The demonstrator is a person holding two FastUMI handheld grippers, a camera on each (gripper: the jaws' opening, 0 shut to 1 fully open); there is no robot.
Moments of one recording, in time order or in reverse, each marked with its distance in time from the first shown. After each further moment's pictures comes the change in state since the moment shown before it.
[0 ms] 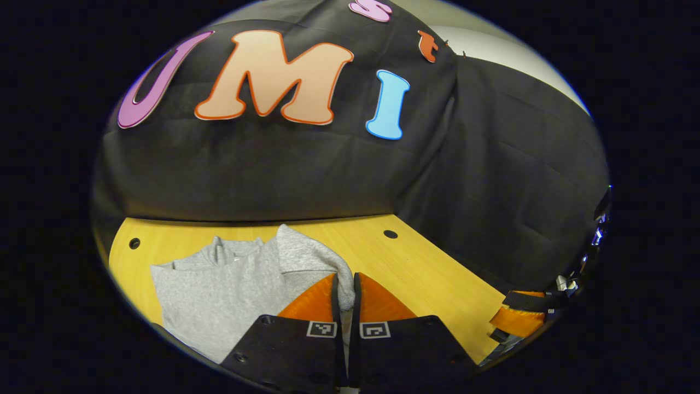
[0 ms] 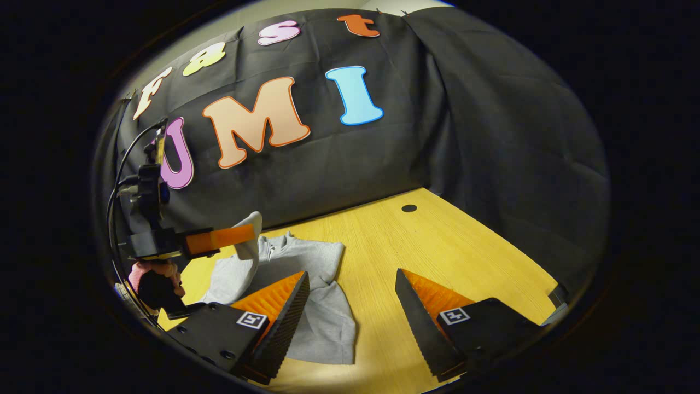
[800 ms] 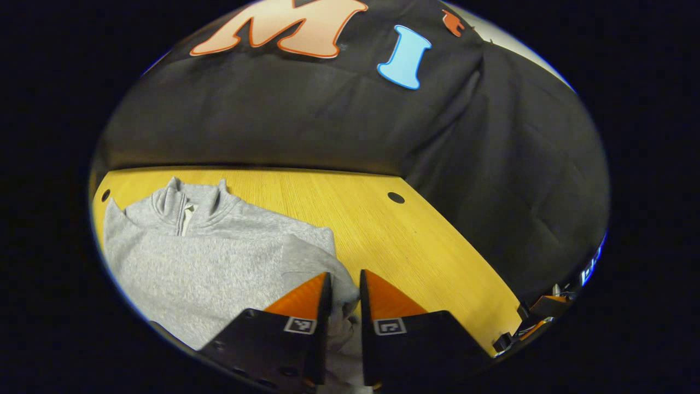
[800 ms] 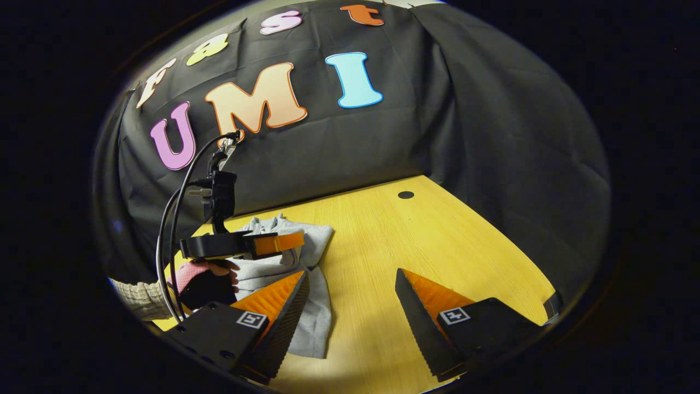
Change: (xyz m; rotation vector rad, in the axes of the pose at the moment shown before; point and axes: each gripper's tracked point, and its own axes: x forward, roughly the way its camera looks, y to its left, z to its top) left arm 0.093 -0.010 -0.093 -0.141 0.176 0.038; right arm 0.009 -0.028 -0.027 -0.054 0.073 0.032
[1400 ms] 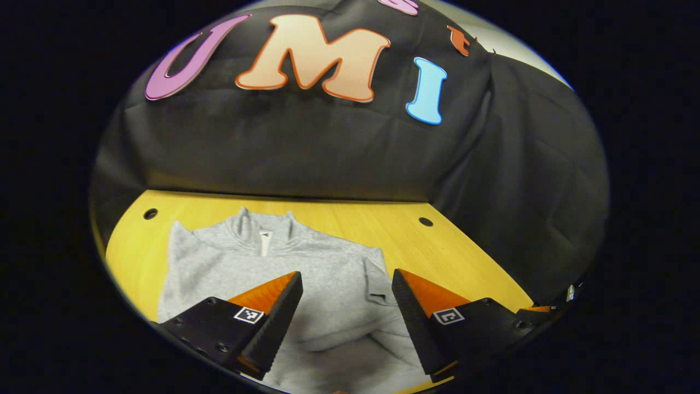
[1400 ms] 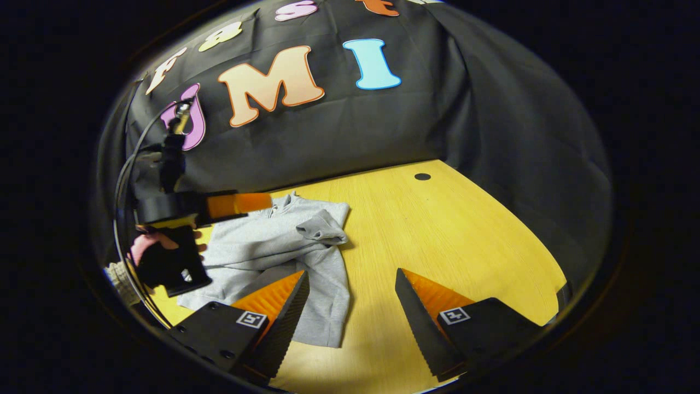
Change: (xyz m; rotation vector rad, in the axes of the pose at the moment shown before) left arm -0.122 0.076 0.042 0.065 -0.169 0.174; right arm 0.010 0.038 -0.046 -0.041 0.064 0.047
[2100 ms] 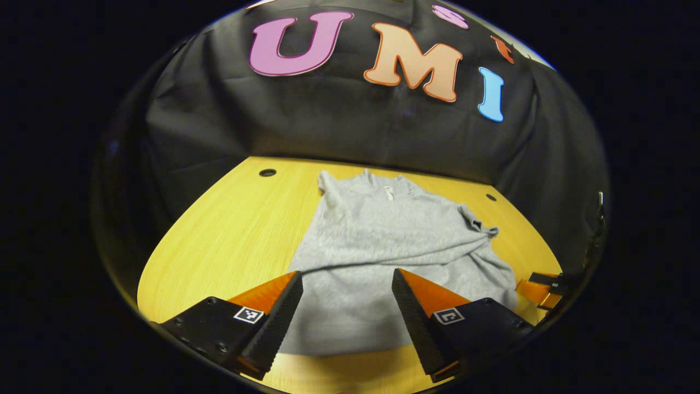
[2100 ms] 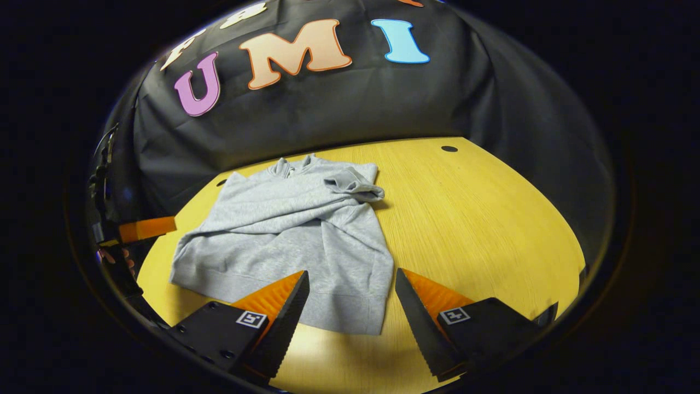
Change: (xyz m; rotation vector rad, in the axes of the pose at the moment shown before) left arm -0.173 0.169 -0.114 -0.069 0.113 0.292; right arm 0.028 0.046 -0.078 -0.067 0.120 0.014
